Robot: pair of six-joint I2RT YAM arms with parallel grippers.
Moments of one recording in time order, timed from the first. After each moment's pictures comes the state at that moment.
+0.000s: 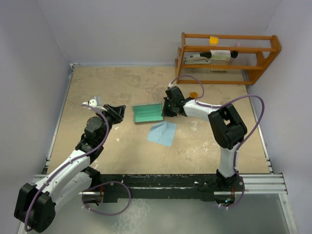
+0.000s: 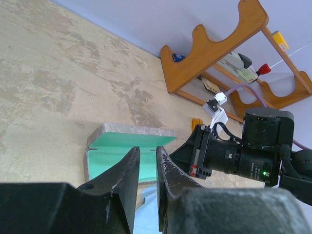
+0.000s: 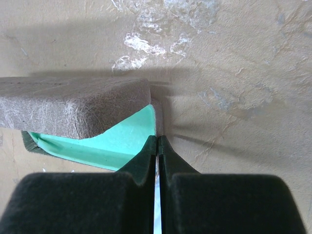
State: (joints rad) left arm -0.45 0.82 0.39 0.39 -0.20 -0.70; right arm 0.57 1.94 1.24 -0.21 -0.01 0.63
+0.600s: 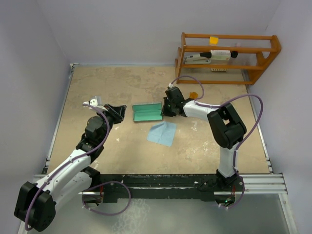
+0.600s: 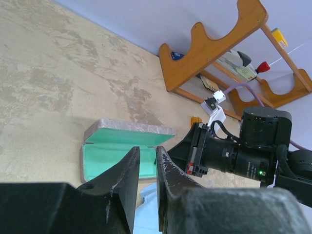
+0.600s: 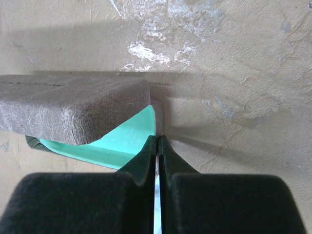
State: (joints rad) left arm -0.45 0.83 0.39 0.40 -0.19 -0.70; right arm 0.57 1.95 1.23 -0.15 -0.01 0.65
